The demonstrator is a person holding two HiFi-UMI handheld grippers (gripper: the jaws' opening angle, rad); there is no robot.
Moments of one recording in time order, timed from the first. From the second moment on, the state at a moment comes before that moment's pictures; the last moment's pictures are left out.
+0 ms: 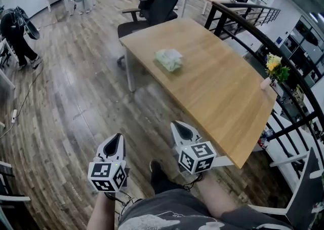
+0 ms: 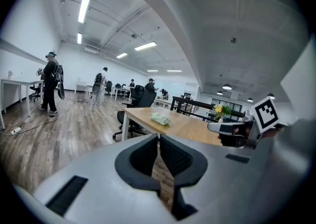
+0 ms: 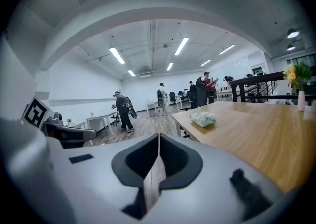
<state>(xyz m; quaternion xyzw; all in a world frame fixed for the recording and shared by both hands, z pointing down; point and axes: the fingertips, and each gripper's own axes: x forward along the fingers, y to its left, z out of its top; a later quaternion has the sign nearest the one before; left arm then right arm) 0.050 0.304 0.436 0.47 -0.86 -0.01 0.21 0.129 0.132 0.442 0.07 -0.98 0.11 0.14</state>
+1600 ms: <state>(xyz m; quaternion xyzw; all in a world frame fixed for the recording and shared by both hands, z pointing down) -0.071 0.155 0.427 0.44 -0.87 0.00 0.21 -0.003 -0.023 0.455 0.02 -0.98 0.14 0.15</state>
